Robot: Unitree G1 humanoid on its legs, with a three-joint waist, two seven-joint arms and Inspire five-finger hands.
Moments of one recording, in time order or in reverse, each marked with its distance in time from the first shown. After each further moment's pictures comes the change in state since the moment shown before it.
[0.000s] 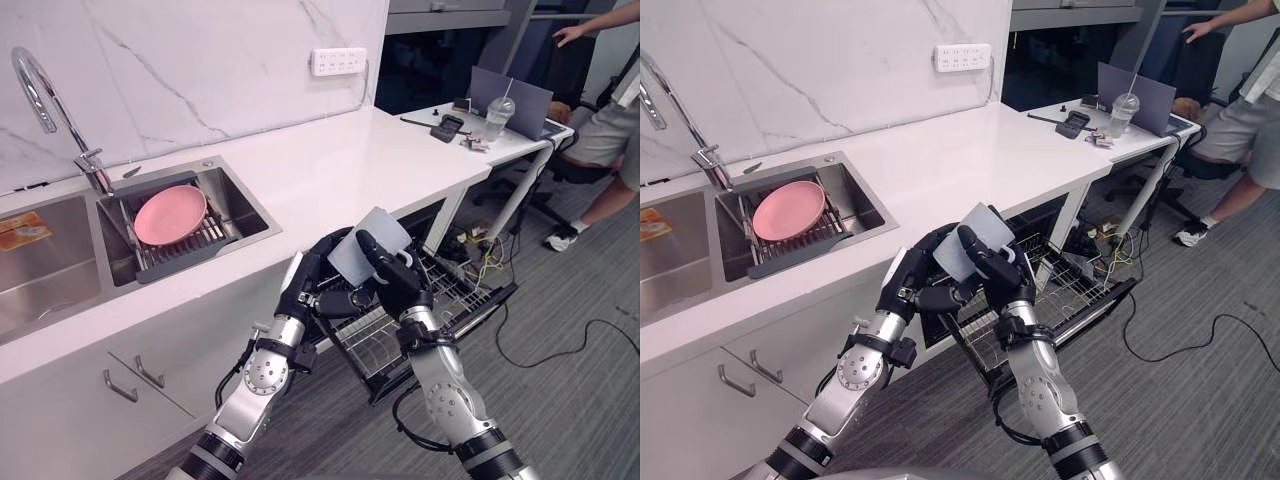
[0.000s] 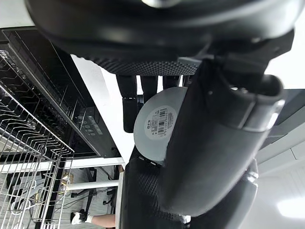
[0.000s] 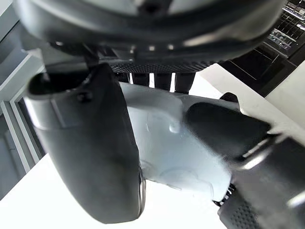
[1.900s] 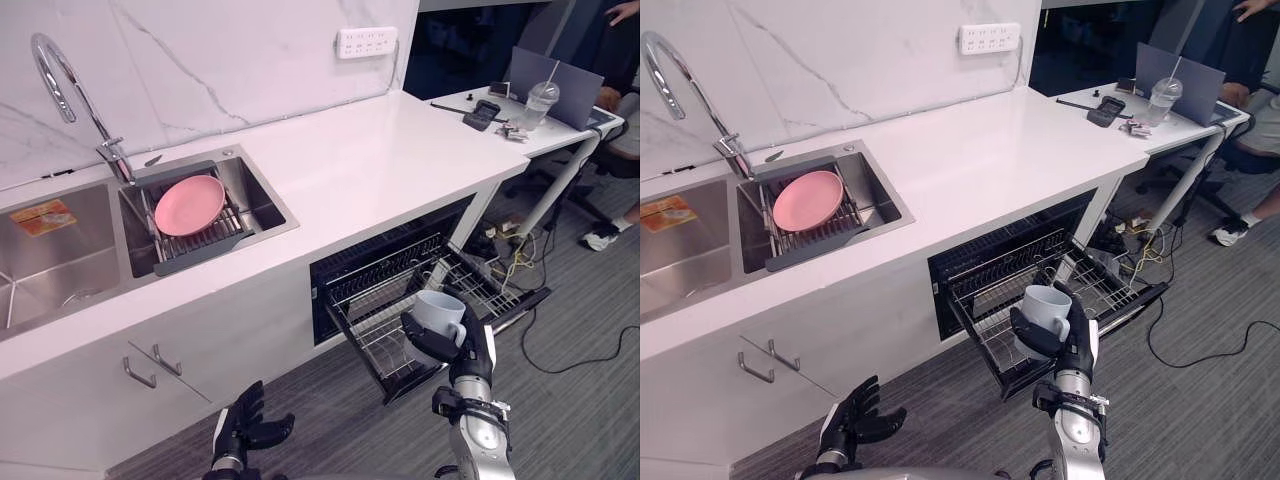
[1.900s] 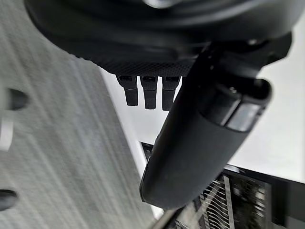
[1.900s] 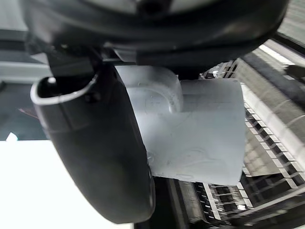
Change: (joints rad) left arm 0.429 -0.143 0.444 0.527 -0.040 0.016 -0.110; right arm 0.297 0.158 -0.401 0.124 -0.952 -0.008 -0.137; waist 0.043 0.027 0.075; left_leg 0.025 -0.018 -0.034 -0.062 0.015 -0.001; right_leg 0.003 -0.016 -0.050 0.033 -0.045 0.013
